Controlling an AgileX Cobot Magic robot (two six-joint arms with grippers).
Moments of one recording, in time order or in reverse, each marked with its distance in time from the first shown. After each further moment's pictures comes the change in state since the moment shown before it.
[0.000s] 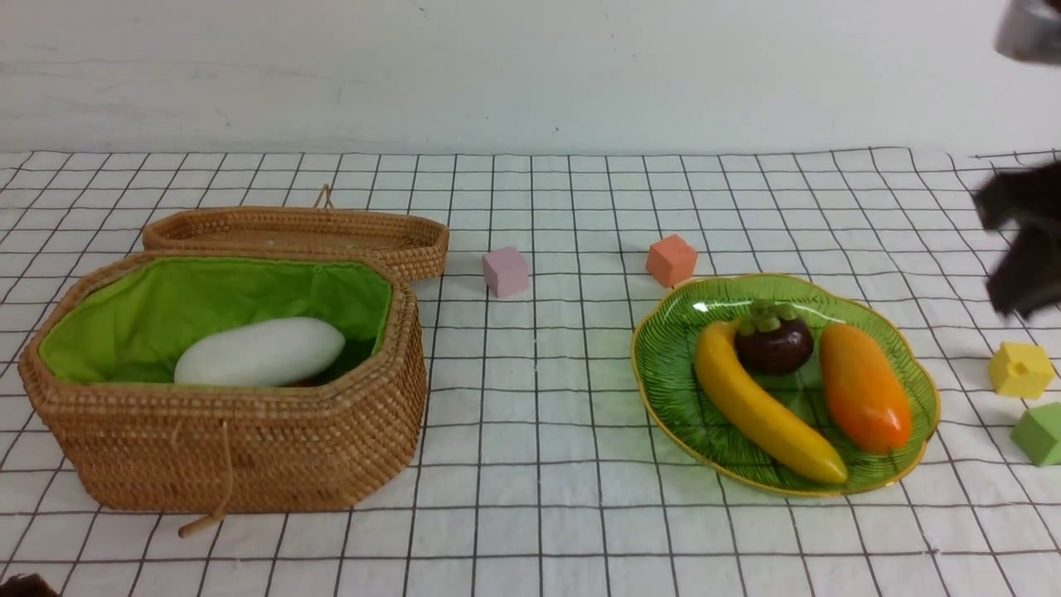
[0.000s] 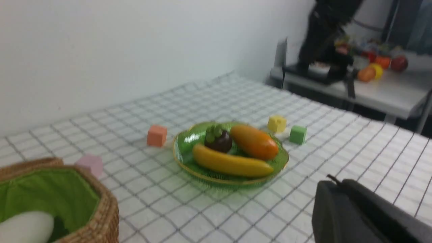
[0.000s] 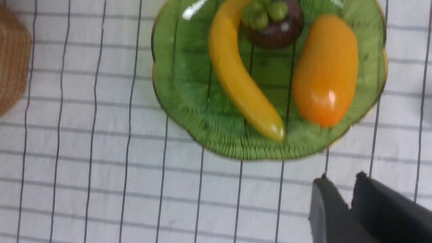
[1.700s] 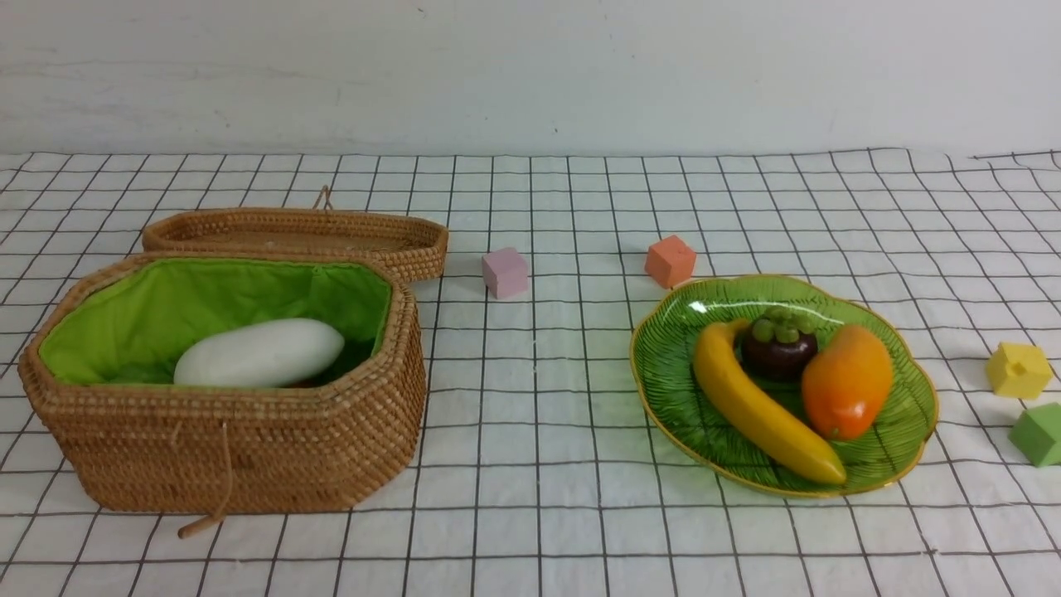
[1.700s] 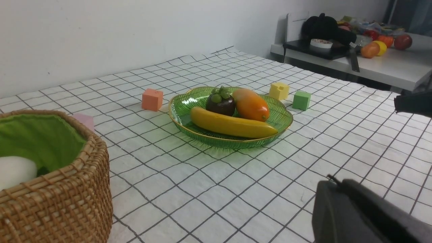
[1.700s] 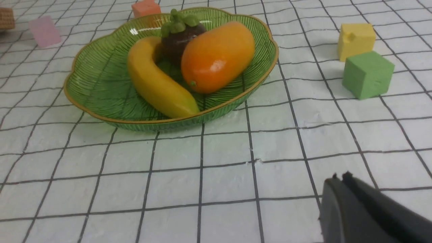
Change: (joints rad) right arm -0.018 -1.311 1.370 -0.267 -0.857 0.202; left arm 0.000 -0.048 0.194 0.004 -0.051 -0.006
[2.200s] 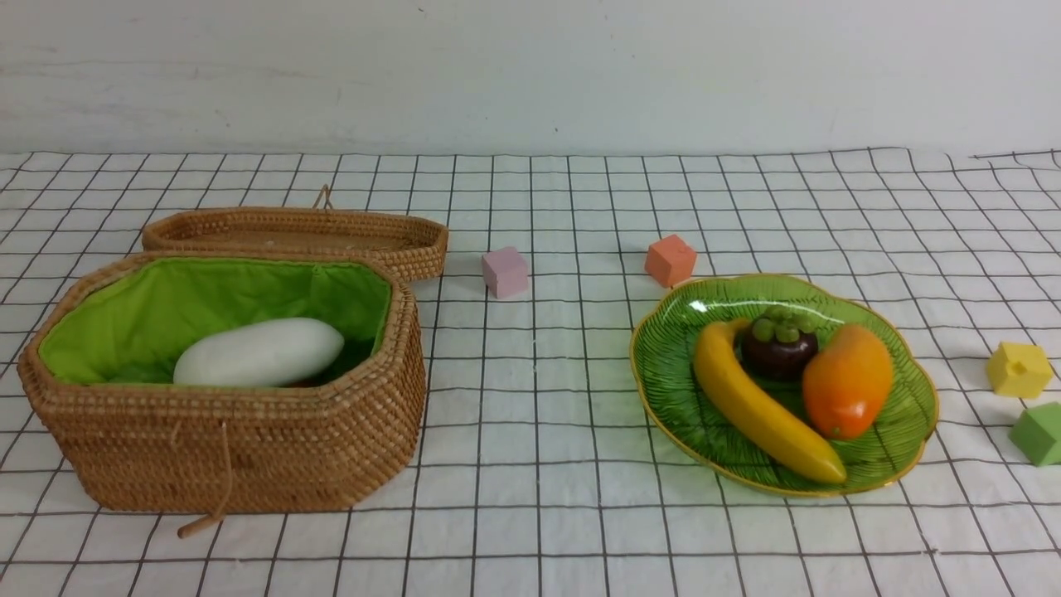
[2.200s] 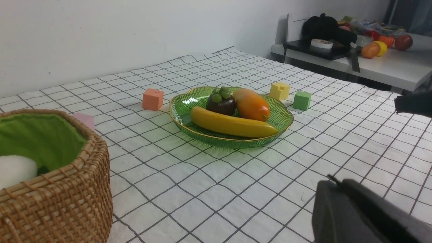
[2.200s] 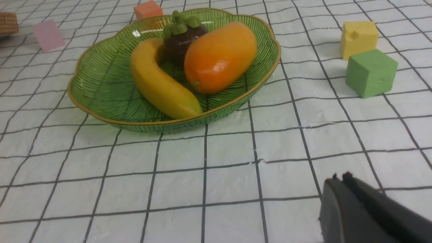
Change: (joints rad) right arm 0.000 -0.001 0.000 0.006 -0.001 0.003; left arm 0.000 0.000 0.000 0.000 0.001 0.000
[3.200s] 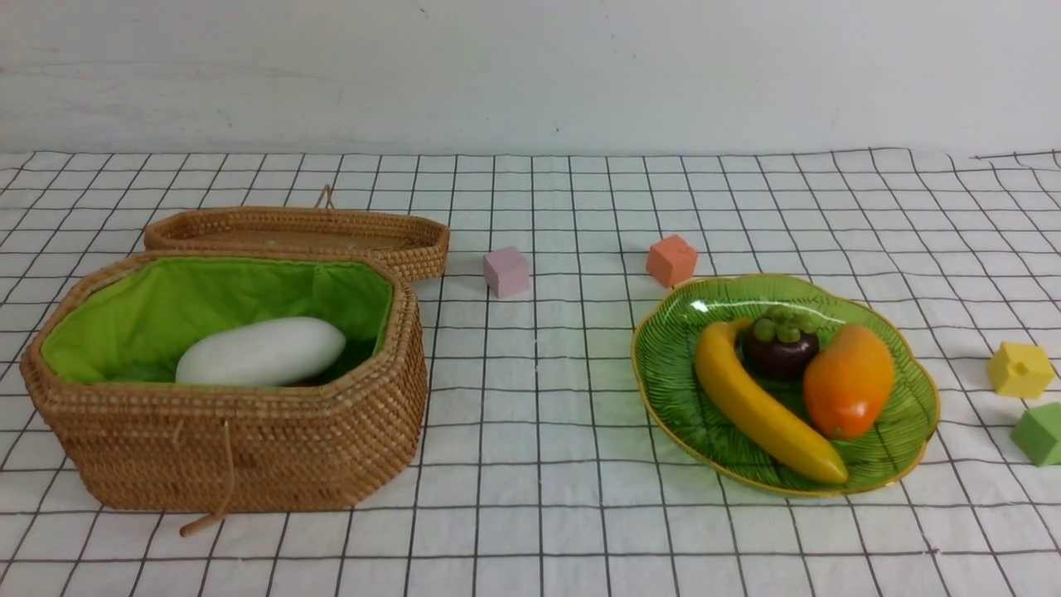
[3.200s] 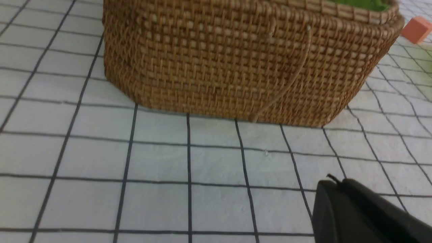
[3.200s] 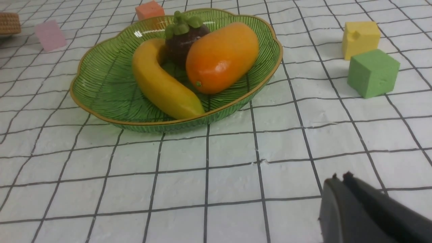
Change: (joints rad) right arm 0.000 0.000 0.000 0.000 0.000 0.002; left arm 0.770 -0.012 0.190 -0.250 0.118 0.063
